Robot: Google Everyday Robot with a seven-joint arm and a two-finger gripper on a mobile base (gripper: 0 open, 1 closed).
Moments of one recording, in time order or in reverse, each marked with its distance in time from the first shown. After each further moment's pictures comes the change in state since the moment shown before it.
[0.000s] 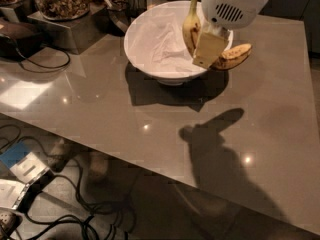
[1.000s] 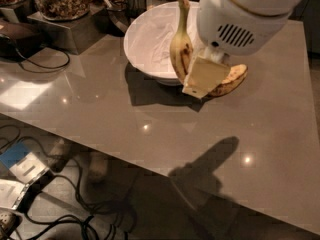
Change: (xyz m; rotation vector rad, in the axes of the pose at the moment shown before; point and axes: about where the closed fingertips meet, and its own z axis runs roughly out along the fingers) arm -0.006 0.079 -0.047 -0.066 -0.061 -0.040
